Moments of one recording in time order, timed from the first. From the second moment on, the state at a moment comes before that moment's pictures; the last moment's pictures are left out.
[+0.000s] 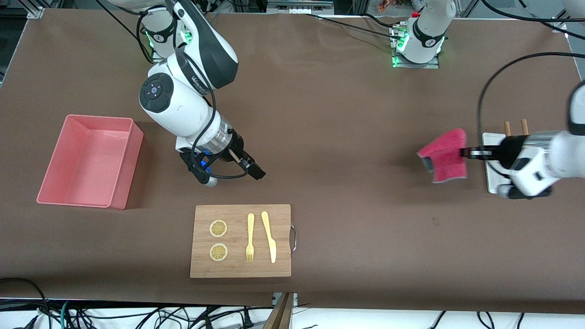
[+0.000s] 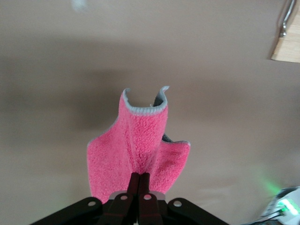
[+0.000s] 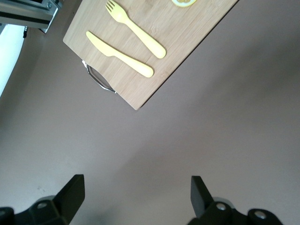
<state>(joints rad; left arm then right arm) 0.28 0.52 -0.48 -1.22 -0.13 1.36 -0.35 0.50 0.48 0.03 -1.44 0.29 2.14 1.21</state>
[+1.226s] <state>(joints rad) -0.06 0.55 -0.47 -1.17 -0.45 1.73 -1.41 0.57 0.50 0.04 -1.44 0.35 2.10 1.21</state>
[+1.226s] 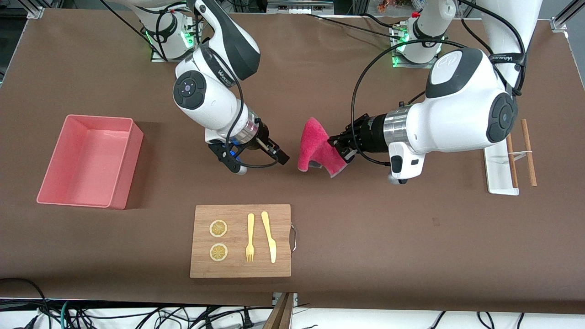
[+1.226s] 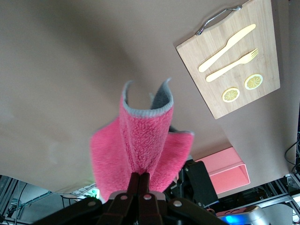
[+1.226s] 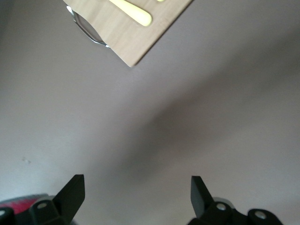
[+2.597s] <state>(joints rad) -0.06 0.56 -0.47 -1.16 -0.45 1.73 -1.41 0.56 0.50 0.04 -1.34 0.44 2.12 1.21</state>
